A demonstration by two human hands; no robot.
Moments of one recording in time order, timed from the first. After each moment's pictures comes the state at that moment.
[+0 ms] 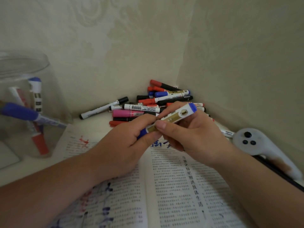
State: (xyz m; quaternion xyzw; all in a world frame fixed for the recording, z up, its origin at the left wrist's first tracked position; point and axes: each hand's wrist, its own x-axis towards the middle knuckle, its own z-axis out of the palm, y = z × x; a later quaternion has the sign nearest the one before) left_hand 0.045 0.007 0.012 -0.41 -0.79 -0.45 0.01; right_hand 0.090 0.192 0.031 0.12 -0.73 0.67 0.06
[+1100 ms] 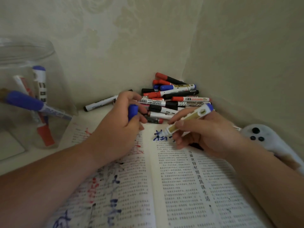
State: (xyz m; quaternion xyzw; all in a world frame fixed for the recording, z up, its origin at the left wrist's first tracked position) left_hand 0.021 0.001 -0.007 -0.27 -0.76 -0.58 0.03; right_hand 0.080 0.217 0.020 0.05 -0.72 0.69 -0.05
